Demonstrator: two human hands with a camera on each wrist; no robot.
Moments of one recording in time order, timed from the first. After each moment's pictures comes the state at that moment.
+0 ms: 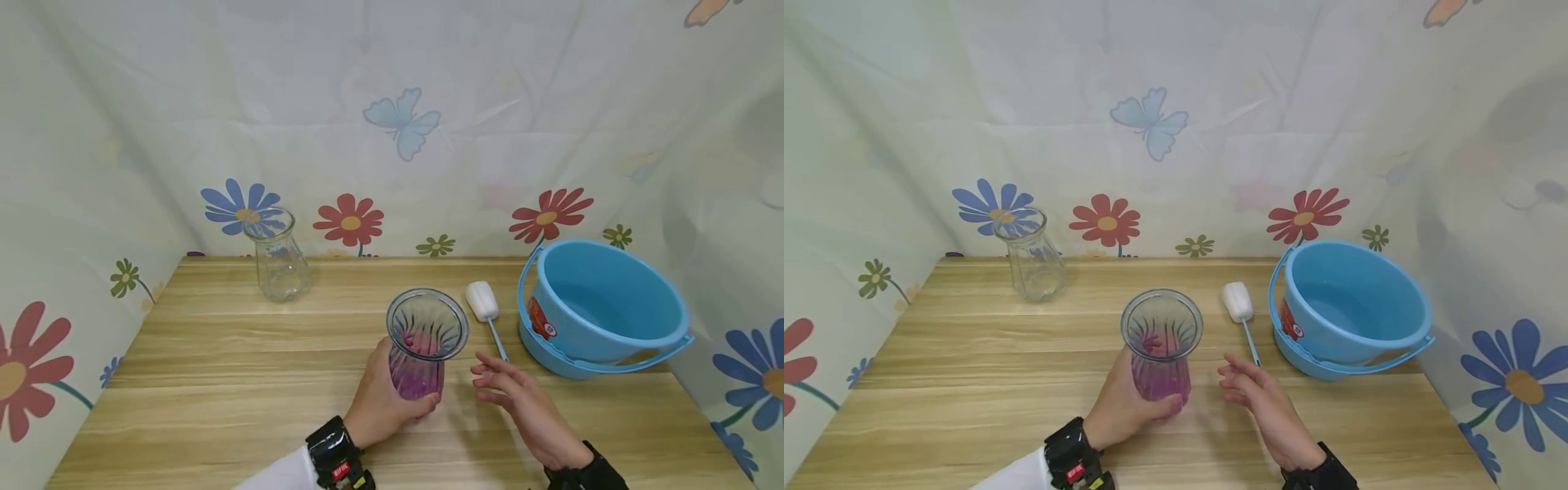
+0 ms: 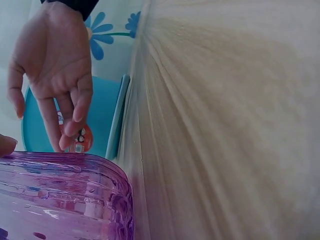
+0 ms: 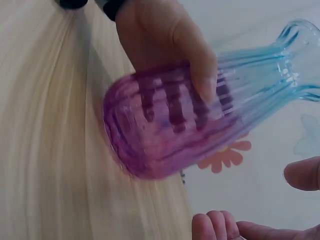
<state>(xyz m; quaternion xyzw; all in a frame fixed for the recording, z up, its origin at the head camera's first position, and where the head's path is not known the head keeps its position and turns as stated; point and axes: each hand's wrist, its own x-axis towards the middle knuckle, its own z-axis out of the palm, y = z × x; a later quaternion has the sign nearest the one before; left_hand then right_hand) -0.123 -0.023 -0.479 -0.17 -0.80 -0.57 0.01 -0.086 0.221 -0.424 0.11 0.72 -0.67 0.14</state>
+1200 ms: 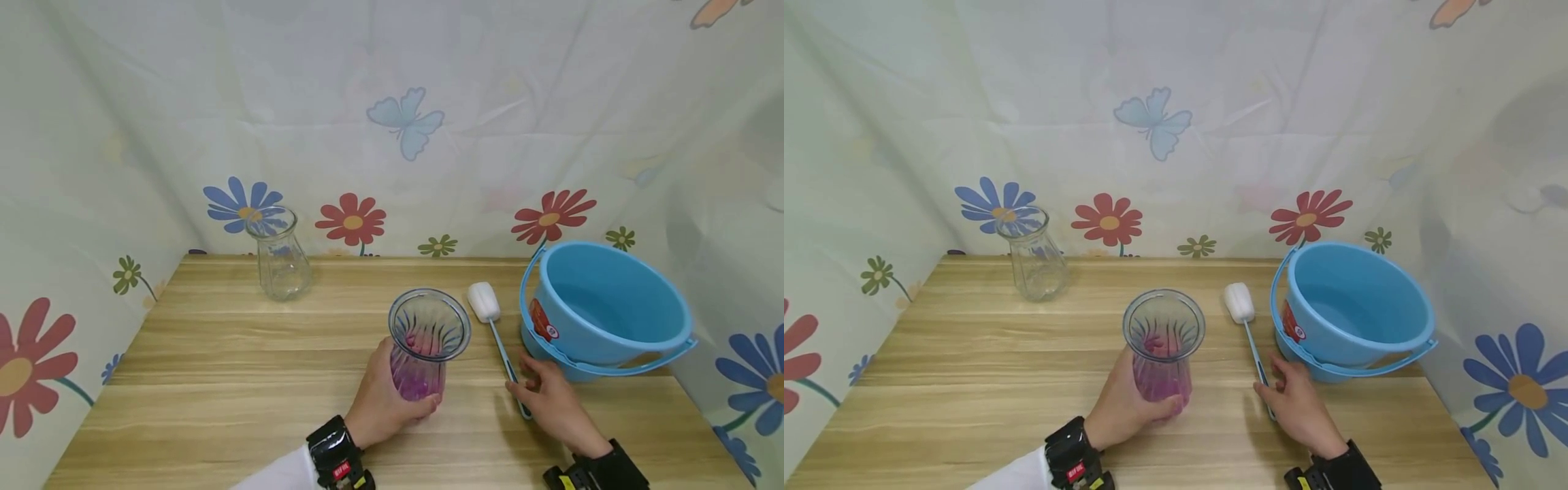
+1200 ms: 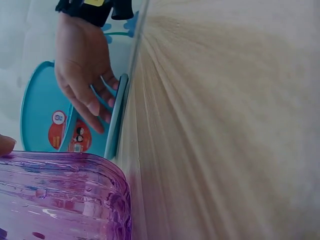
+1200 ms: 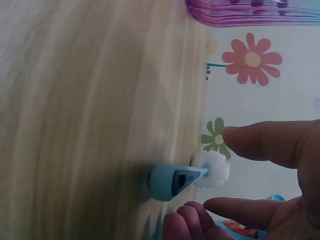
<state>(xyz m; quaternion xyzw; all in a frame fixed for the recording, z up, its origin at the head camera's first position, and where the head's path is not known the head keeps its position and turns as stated) -0.122 -0.024 -0.476 -0.17 -0.81 -0.57 0.00 -0.106 0.277 -0.449 0.06 0.92 -0.38 0.11</state>
